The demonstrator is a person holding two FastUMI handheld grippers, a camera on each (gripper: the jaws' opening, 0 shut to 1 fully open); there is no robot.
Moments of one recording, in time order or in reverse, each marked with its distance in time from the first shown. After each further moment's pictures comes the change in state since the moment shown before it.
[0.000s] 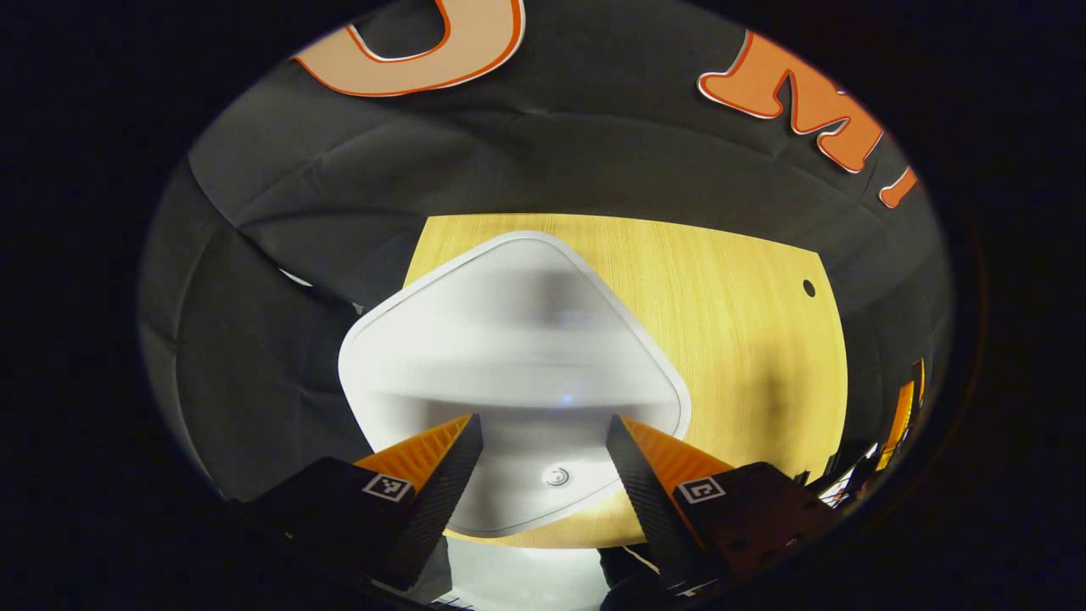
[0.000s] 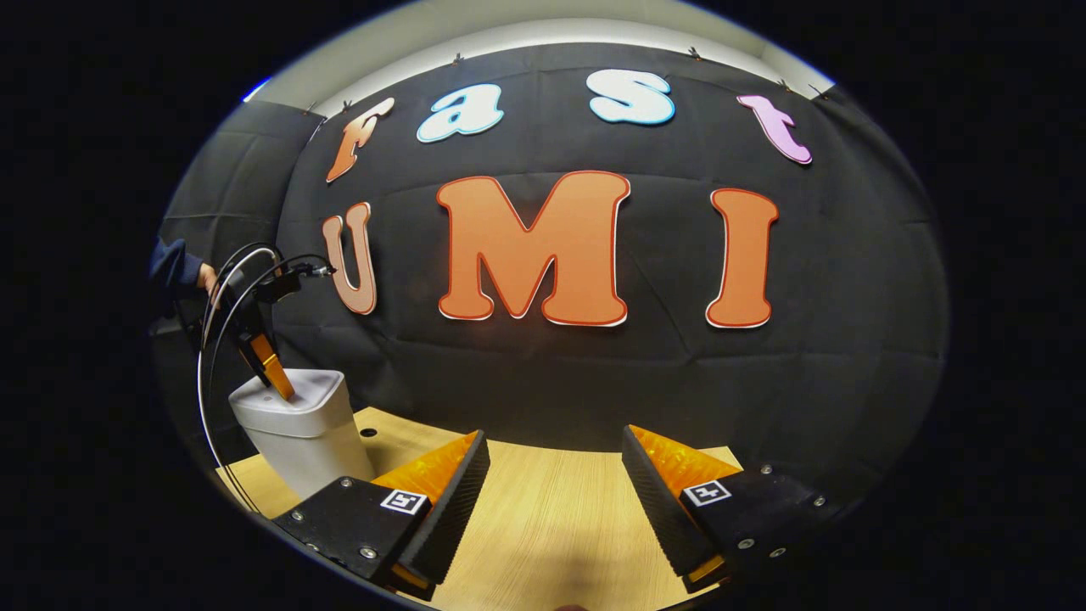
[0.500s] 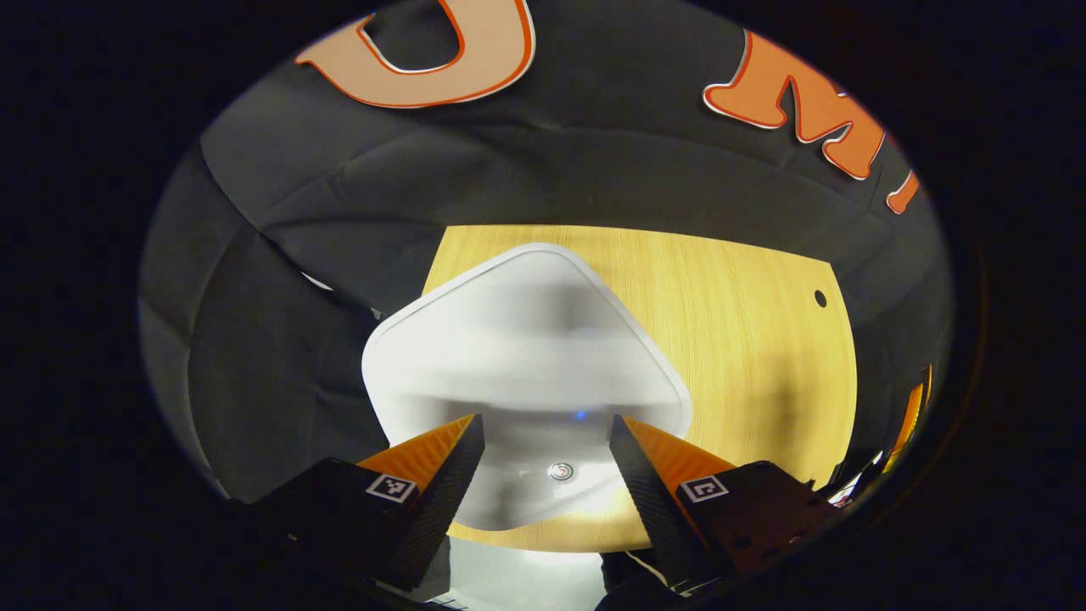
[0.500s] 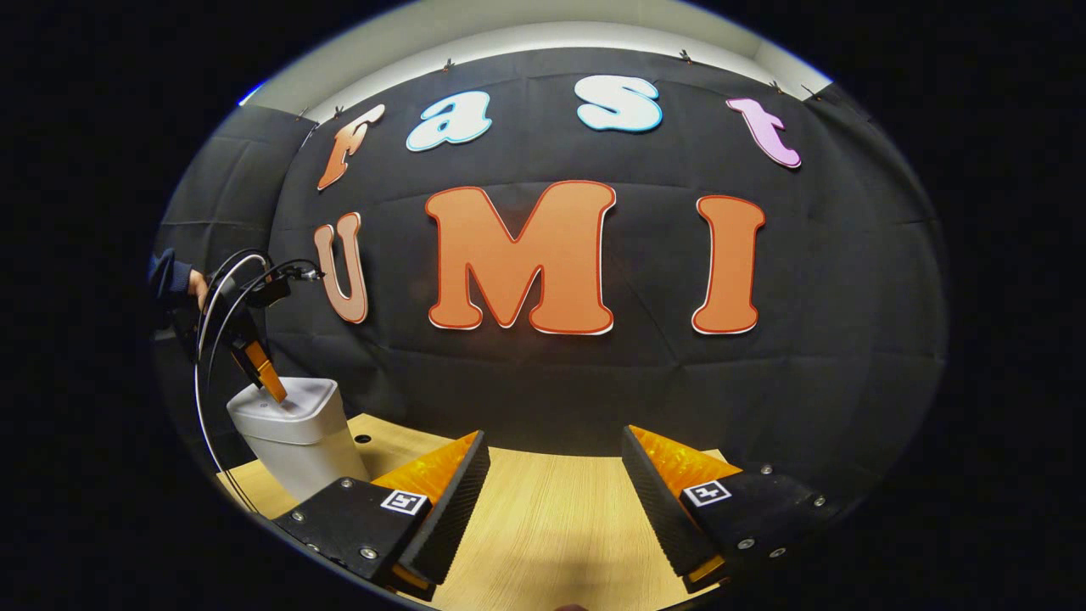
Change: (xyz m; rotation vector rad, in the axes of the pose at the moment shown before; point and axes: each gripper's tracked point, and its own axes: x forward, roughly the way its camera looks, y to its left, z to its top) left arm -0.013 0.004 0.007 -0.037 -0.072 0.066; right arm -0.006 -0.009 0.012 0.005 -0.015 -0.025
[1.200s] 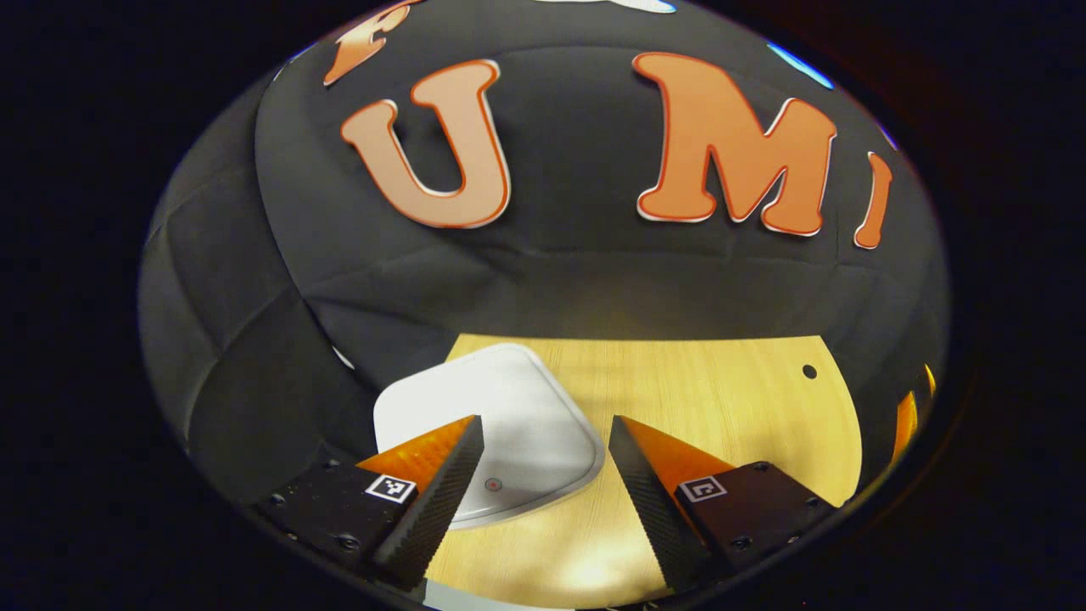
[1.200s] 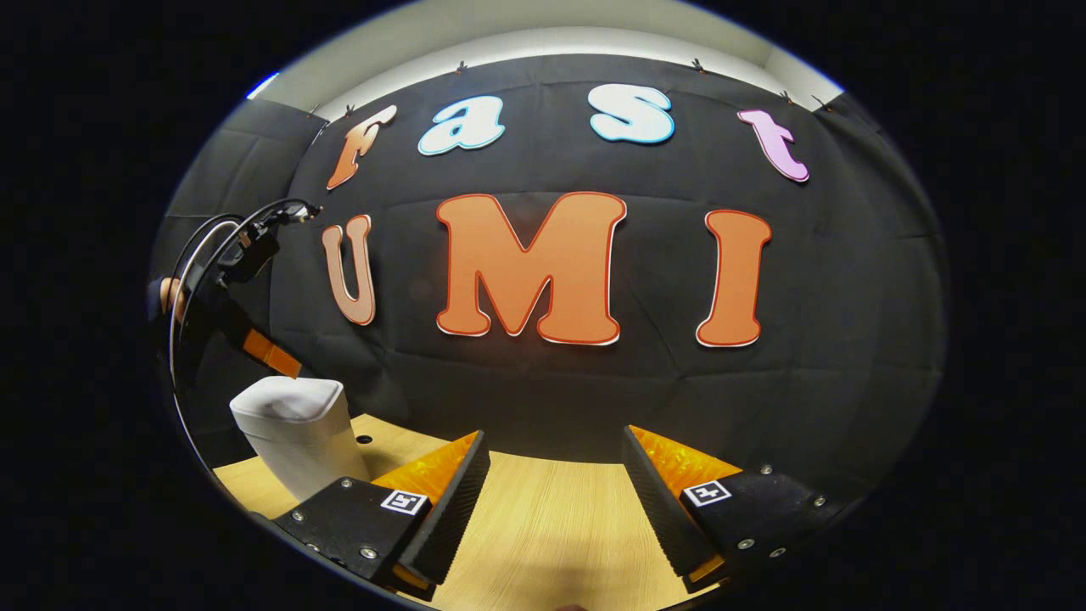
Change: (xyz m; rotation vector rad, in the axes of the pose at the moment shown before) left arm -0.084 -0.047 0.010 0.000 -0.520 0.068; right arm -0.007 0.009 0.011 -0.030 -0.021 0.006
